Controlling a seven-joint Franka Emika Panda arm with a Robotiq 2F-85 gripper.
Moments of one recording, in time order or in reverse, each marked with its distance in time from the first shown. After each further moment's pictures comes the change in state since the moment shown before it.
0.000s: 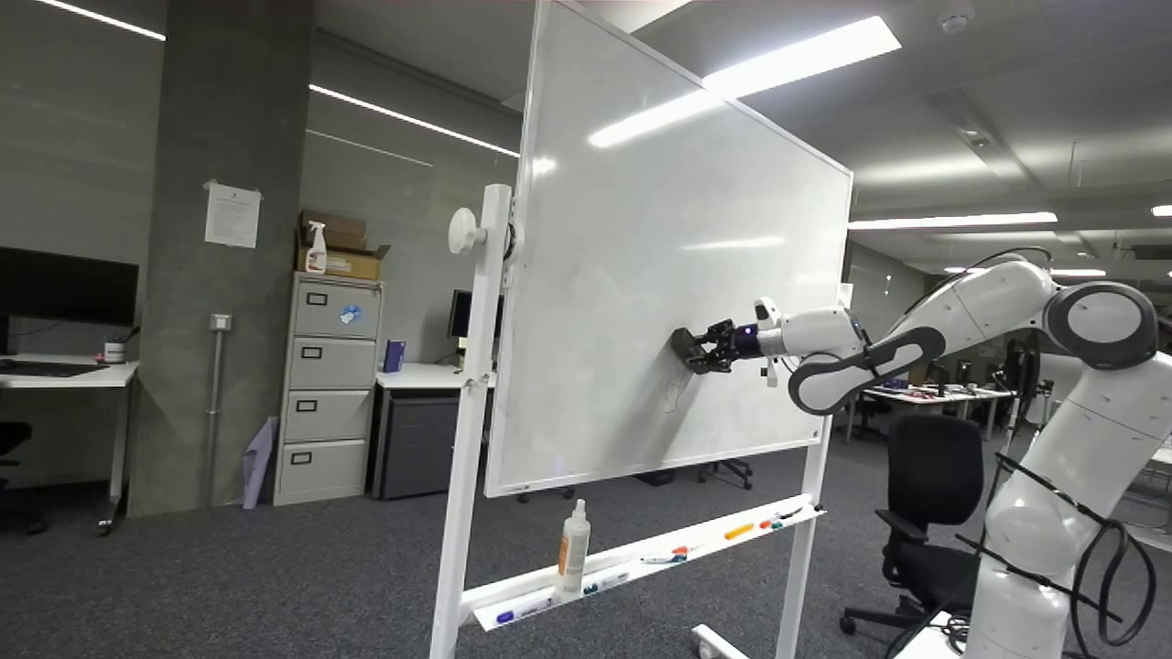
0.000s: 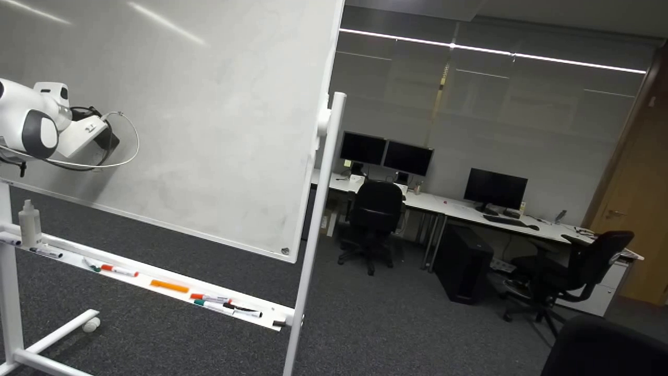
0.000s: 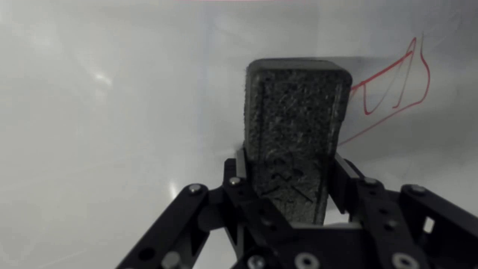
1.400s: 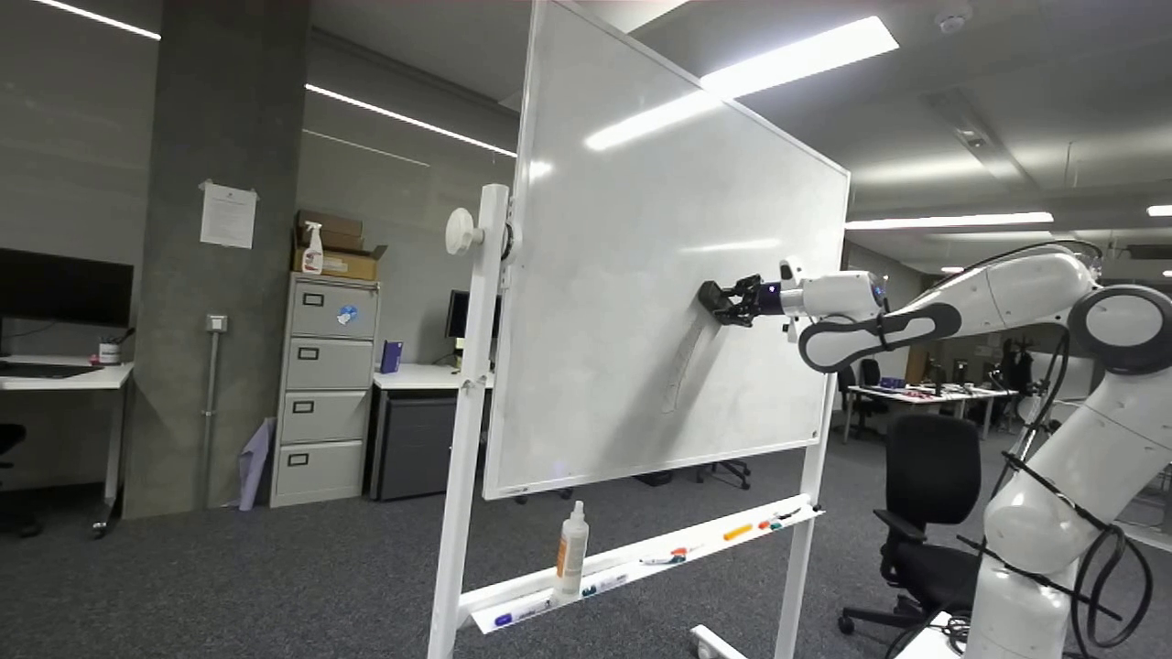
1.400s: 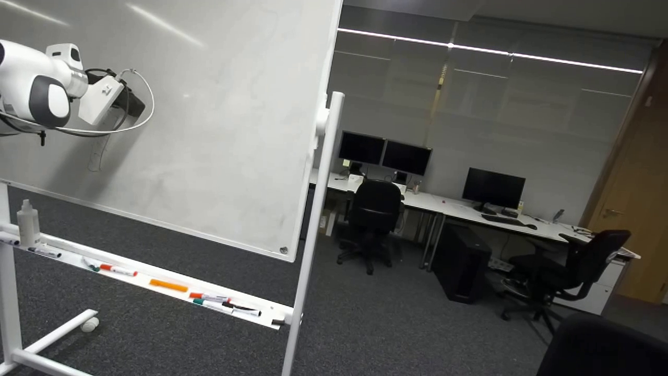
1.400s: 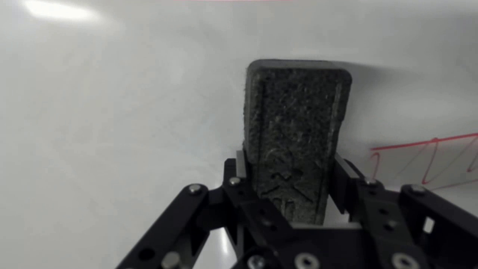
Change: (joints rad) arm -0.054 -0.091 -0.067 0.124 0.020 -0.075 -0.135
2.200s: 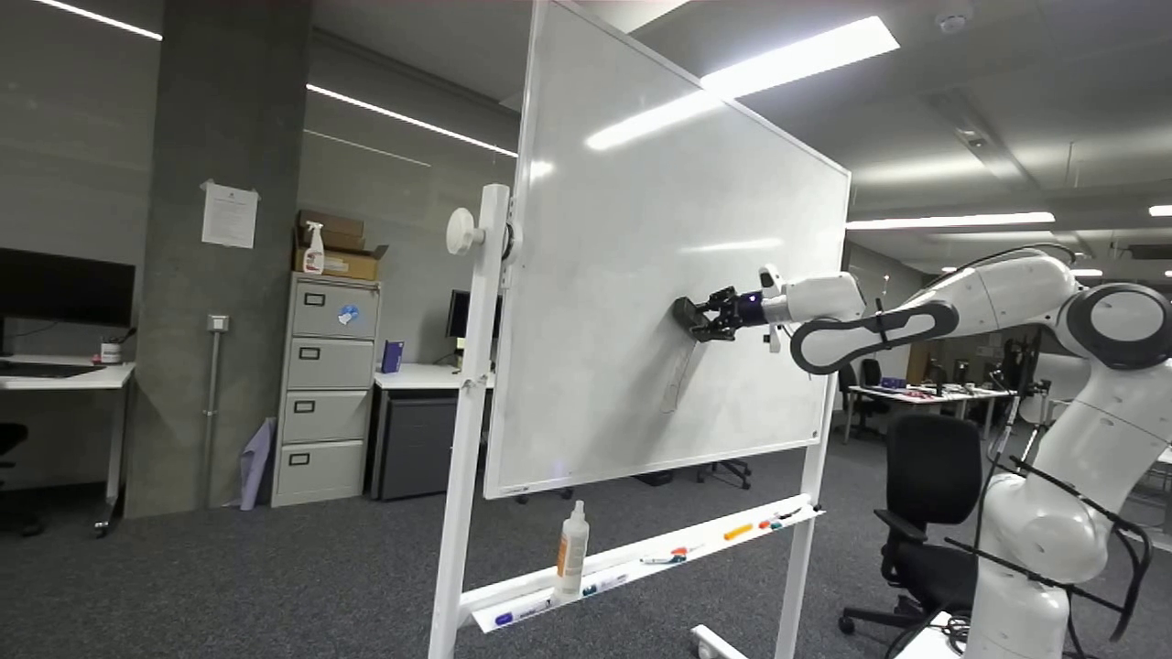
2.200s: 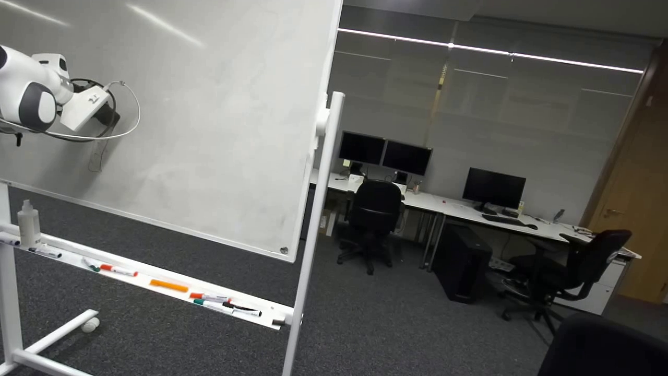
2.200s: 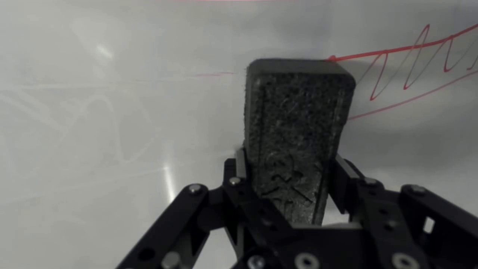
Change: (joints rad) arm 0.350 0.029 -0.168 0.001 0.072 -0.100 -0.101
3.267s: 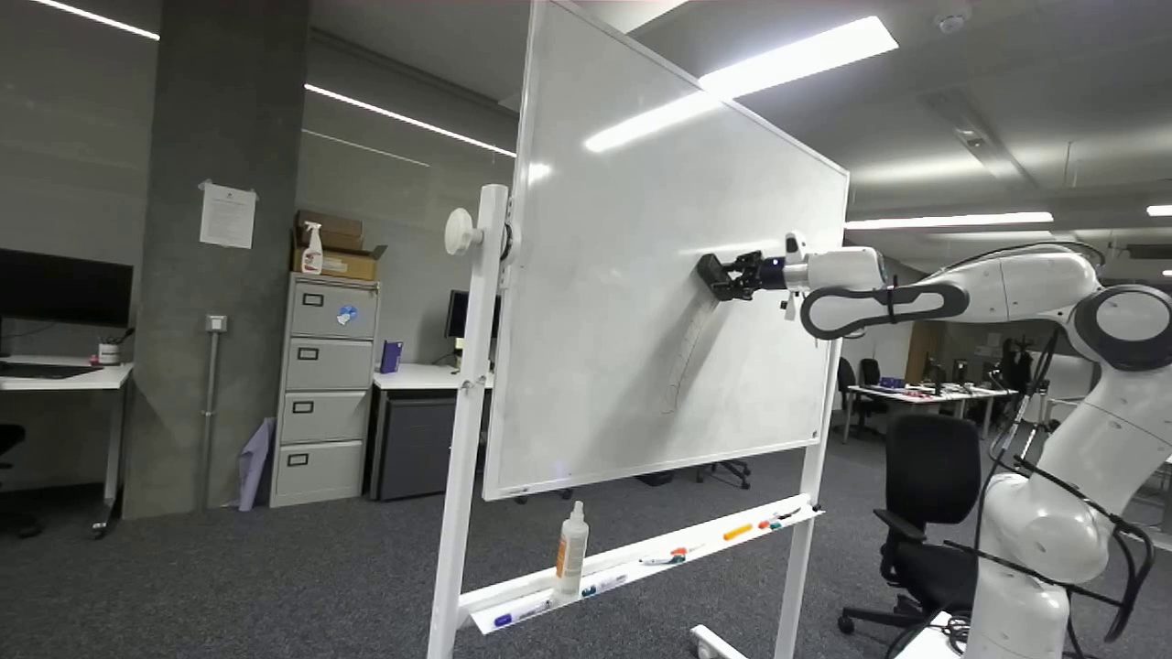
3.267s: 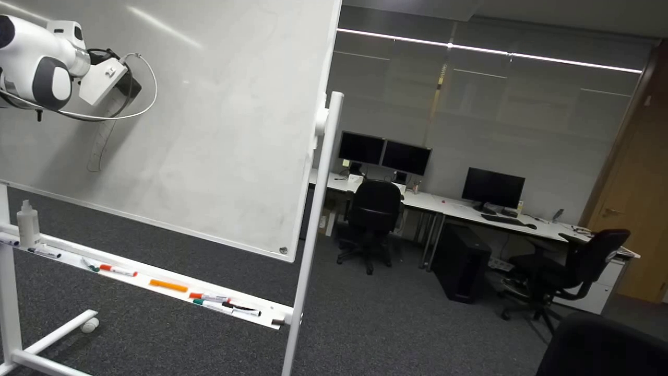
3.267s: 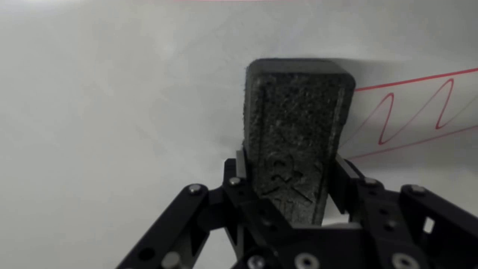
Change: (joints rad) arm 0.009 -0.048 -0.098 0.126 0.008 -0.004 0.000
